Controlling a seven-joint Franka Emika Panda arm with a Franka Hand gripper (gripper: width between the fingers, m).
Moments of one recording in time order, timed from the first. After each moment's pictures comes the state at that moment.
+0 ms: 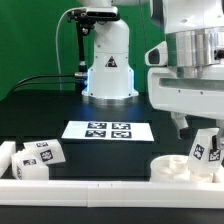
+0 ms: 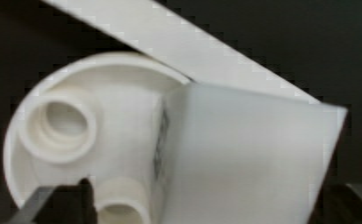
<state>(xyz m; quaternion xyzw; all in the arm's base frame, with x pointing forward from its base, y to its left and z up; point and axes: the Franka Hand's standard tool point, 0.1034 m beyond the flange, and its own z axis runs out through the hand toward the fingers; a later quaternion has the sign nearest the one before) 0.597 0.108 0.082 -0.88 0.47 -0.02 0.08</state>
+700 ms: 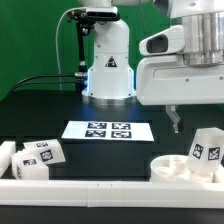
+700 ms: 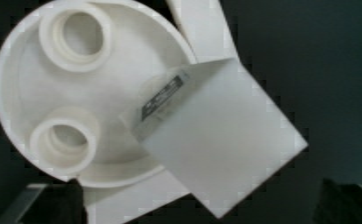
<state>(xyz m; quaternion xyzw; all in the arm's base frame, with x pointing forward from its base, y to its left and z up) 0.602 0.115 0.100 -0.98 0.17 -0.03 0.07</state>
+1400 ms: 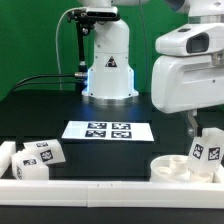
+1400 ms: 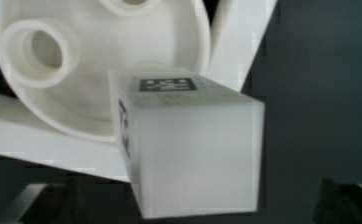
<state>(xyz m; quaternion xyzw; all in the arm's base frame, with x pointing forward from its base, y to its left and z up) 0.601 0.131 0.100 -0.98 -0.19 -0.02 0.04</state>
